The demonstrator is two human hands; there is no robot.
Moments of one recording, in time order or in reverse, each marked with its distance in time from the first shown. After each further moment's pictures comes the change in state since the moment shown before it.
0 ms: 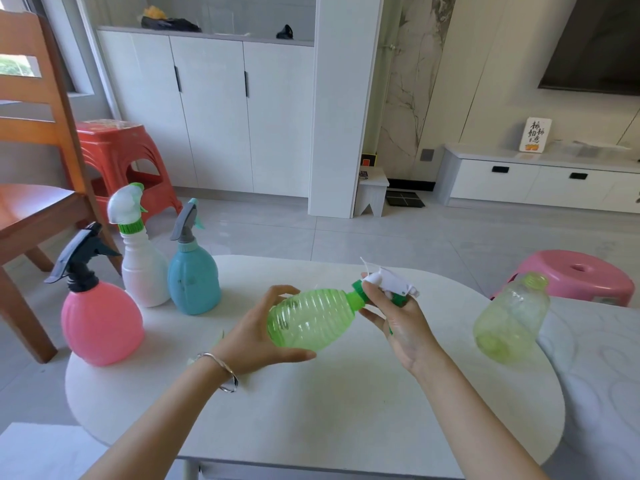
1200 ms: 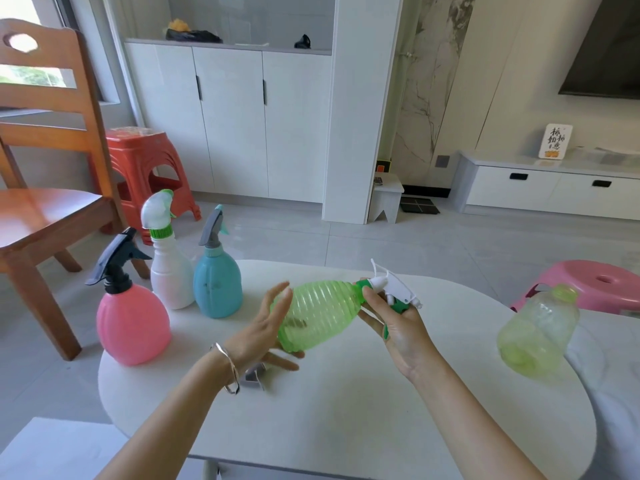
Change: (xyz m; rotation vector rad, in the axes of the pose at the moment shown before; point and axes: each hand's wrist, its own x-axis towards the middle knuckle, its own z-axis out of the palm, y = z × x) left_hand -0.008 0.015 -0.023 -0.618 -0.097 -0.331; right_hand 0.001 0.010 0.034 0.073 -0.017 0.006
